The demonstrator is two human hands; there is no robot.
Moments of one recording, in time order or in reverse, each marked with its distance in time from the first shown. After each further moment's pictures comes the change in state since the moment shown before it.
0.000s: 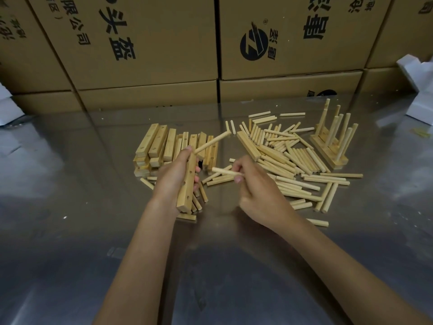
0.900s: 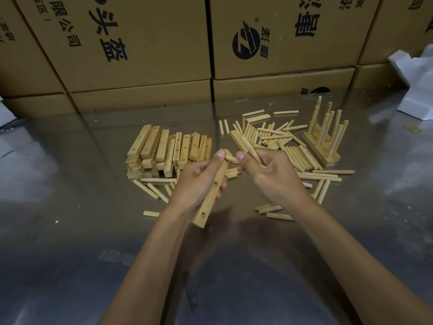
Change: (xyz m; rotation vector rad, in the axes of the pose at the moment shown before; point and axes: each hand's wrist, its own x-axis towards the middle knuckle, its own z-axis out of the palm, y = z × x) left_hand -0.044 -0.008 0.035 0.313 -0.327 0.276; right_hand 0.004 -0.001 -0.036 0.430 0.191 0.200
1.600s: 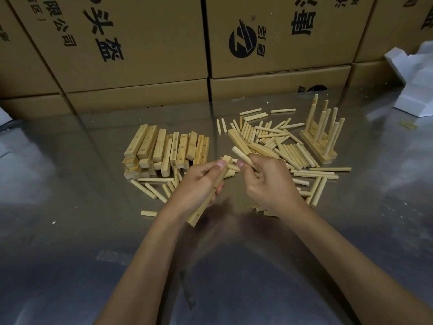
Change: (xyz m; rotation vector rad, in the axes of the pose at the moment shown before) left_hand 0.008 -0.015 -0.006 0.159 -0.147 0.036; right_hand -0.006 0.014 0.003 -0.399 0.063 -0.153
